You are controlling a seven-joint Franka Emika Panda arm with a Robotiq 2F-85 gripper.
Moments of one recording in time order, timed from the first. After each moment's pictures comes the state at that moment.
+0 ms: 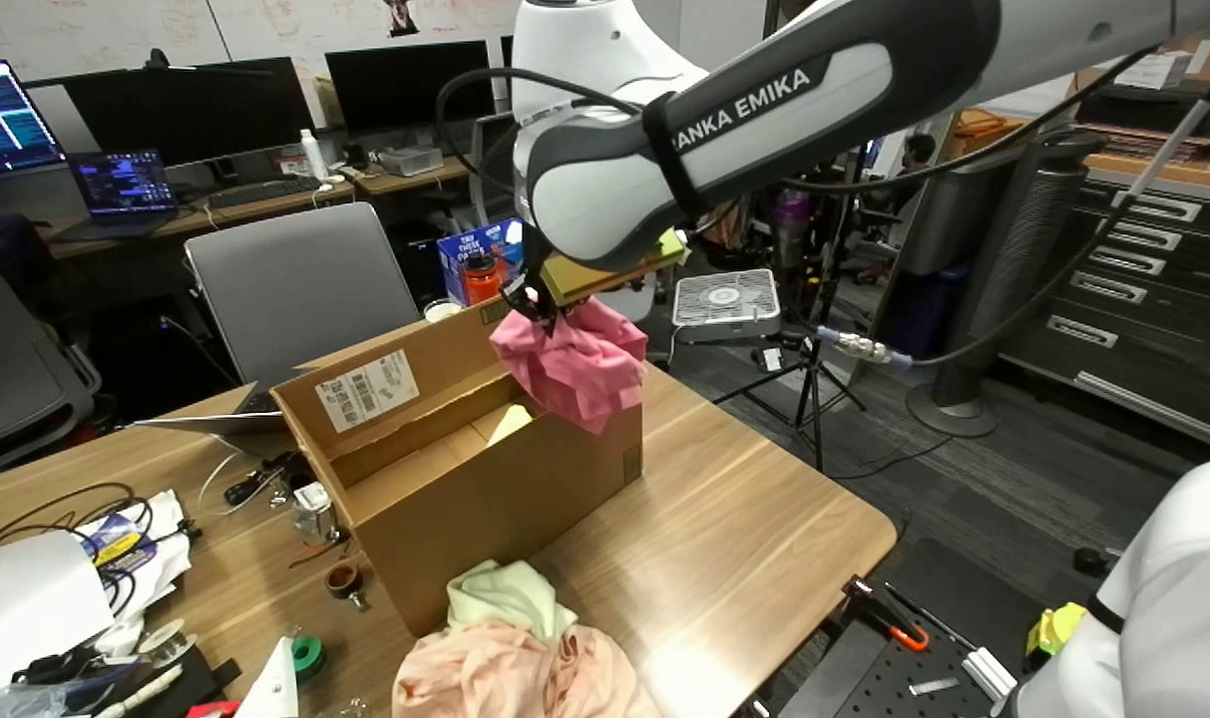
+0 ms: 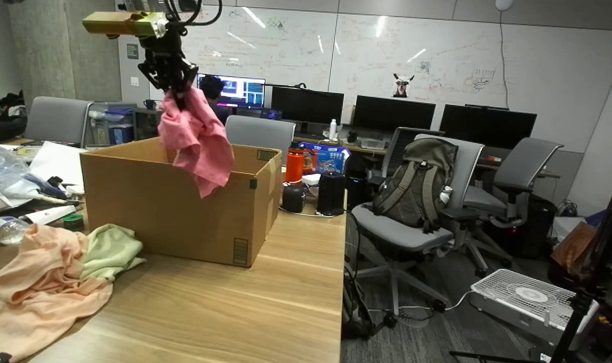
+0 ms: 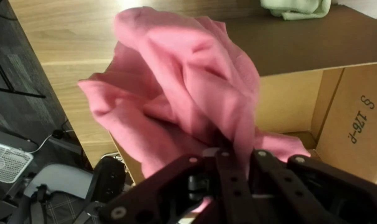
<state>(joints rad) 0.10 -0.11 0.14 -2.14 -0.19 2.34 0.43</state>
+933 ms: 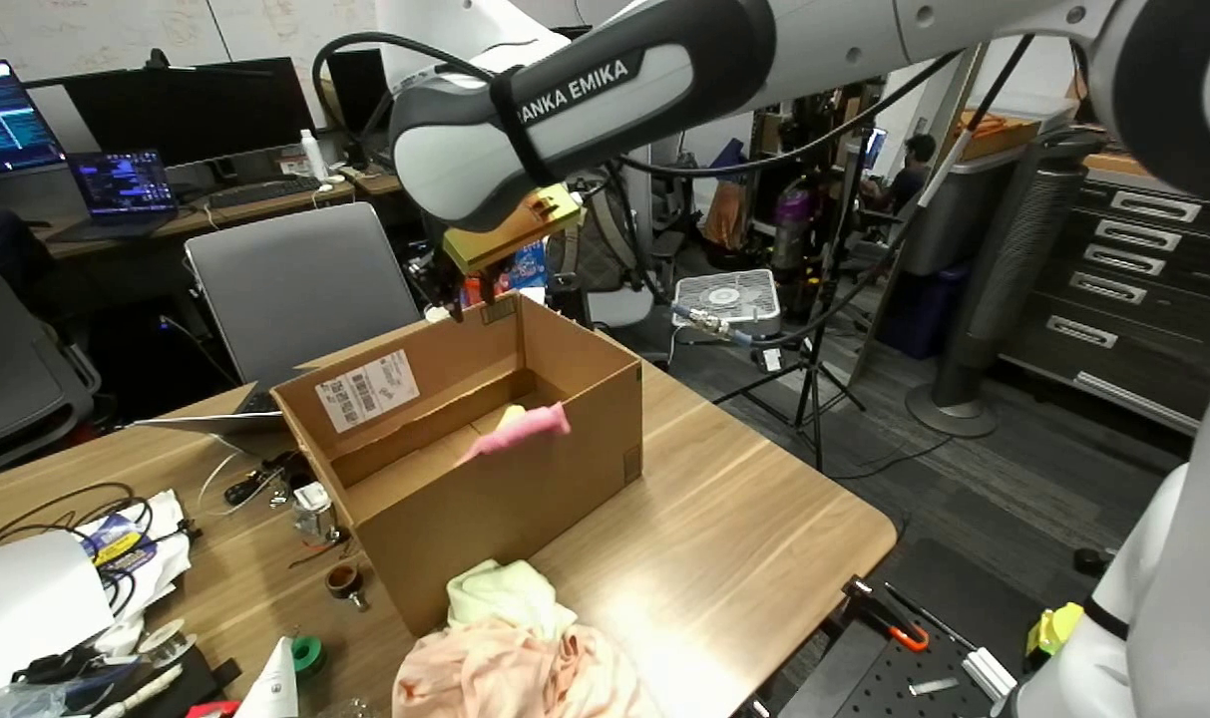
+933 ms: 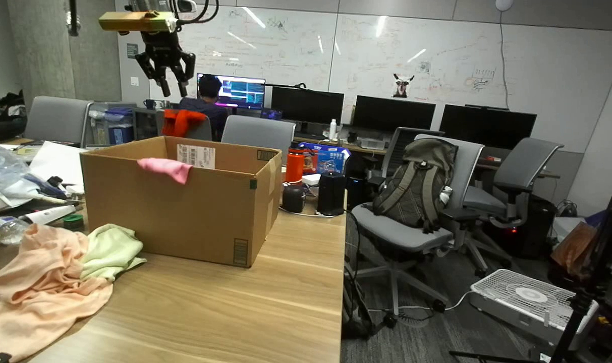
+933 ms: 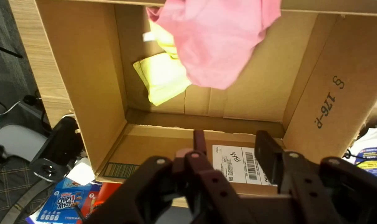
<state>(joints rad) 0.17 0.19 0.16 -1.72 -0.25 2.18 0.33</state>
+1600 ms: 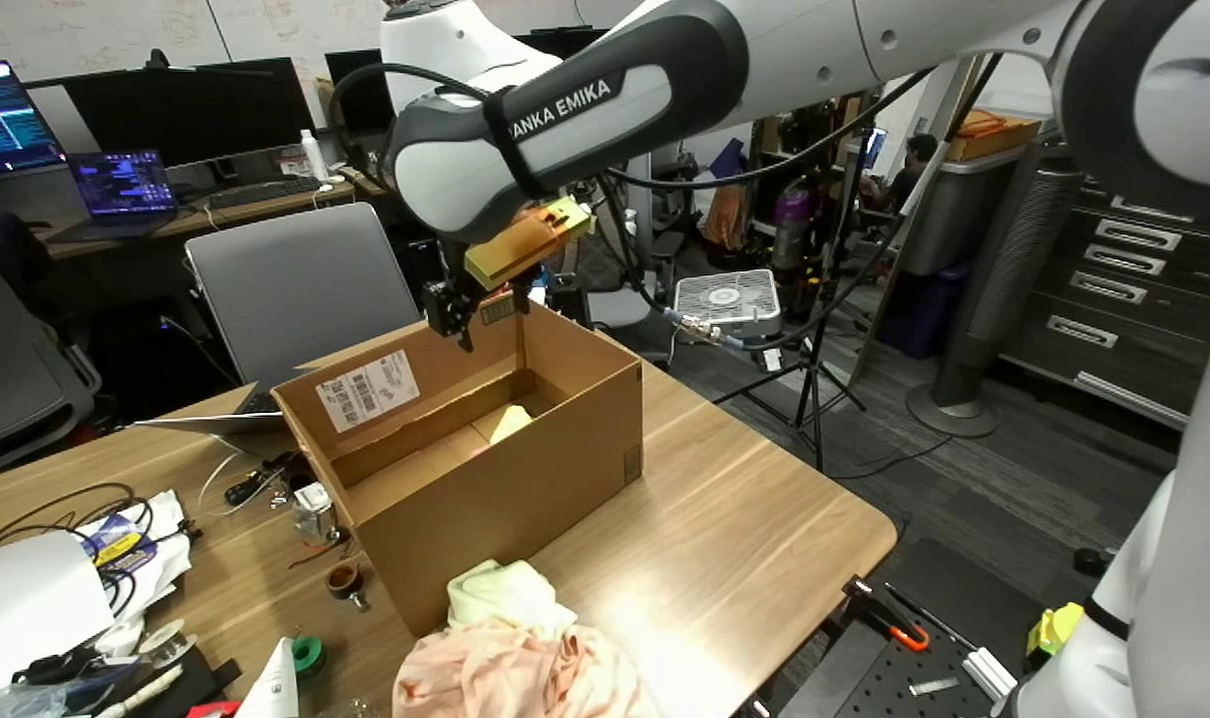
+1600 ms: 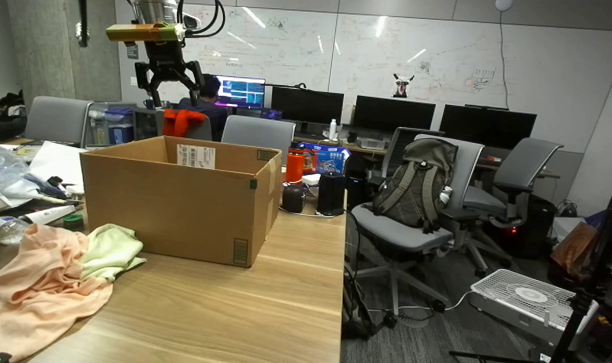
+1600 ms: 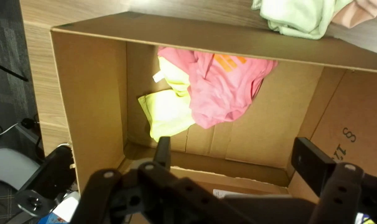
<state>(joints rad) 0.17 0.23 0.15 -1.70 -0.23 2.06 0.24</state>
